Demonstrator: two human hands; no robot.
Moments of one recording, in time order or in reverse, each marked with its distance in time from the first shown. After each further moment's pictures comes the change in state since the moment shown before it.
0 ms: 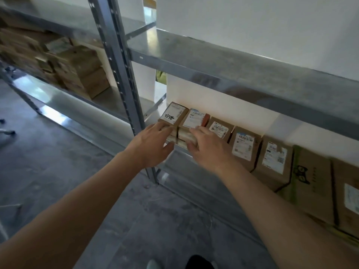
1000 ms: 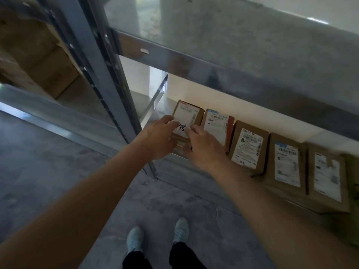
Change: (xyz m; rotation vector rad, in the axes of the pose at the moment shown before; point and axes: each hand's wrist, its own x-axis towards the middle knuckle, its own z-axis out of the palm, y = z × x) left_hand 0.187 -0.147 0.075 -0.151 -0.216 0.077; right_hand 0.198 0.010 0.127 -0.044 -0.130 0.140
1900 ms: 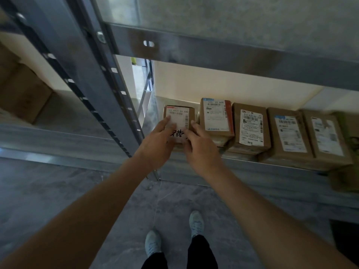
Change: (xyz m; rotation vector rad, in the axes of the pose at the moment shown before) left_hand 0.002 -0.055 0.035 -0.133 0.004 0.162; right_hand -0.008 -0.042 0.053 0.236 0.262 0.281
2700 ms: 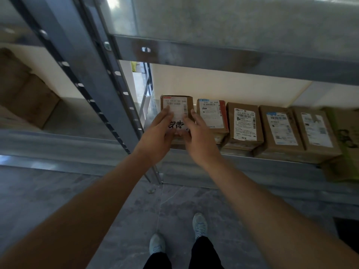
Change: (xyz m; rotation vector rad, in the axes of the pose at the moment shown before) left_hand -0.012 0.020 -0.022 -0.118 0.161 0.051; right_hand -0.003 -0.020 -0.026 0.136 0.068 0.020
